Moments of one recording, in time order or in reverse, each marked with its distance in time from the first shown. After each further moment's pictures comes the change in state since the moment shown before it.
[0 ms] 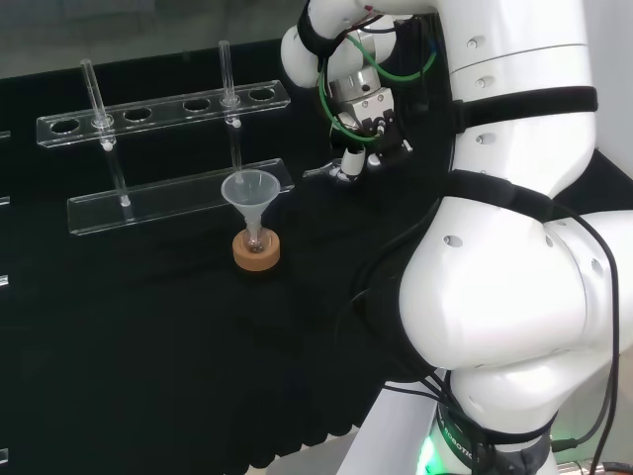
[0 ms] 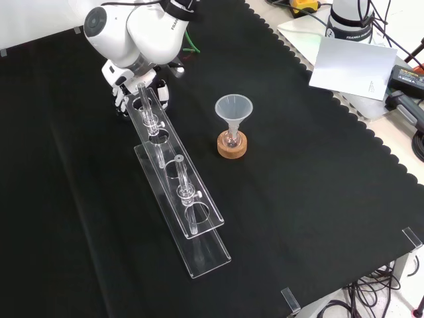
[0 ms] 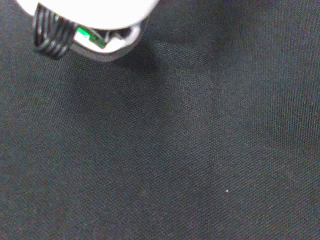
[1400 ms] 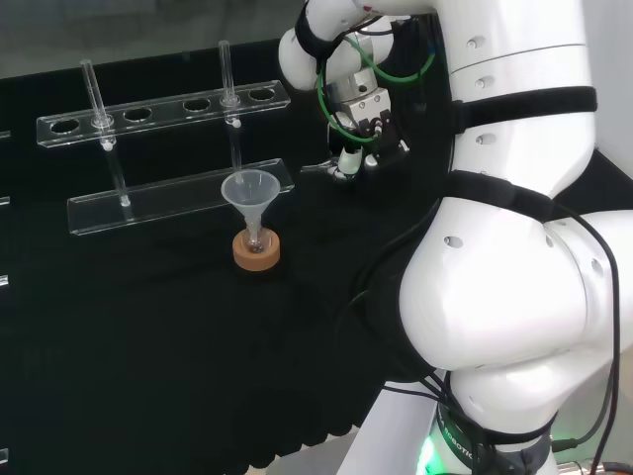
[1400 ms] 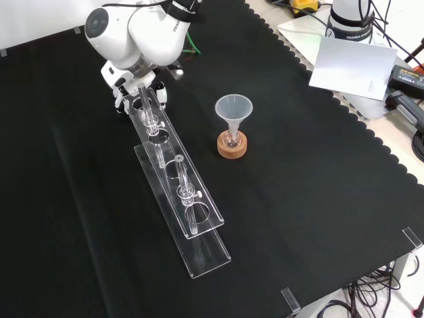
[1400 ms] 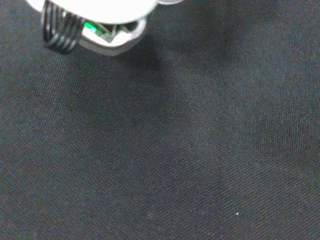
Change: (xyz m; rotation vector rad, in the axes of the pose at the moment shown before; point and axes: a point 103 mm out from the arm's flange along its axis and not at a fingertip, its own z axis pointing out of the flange) arm 0.004 0.005 -0.001 -0.029 -0.011 0.001
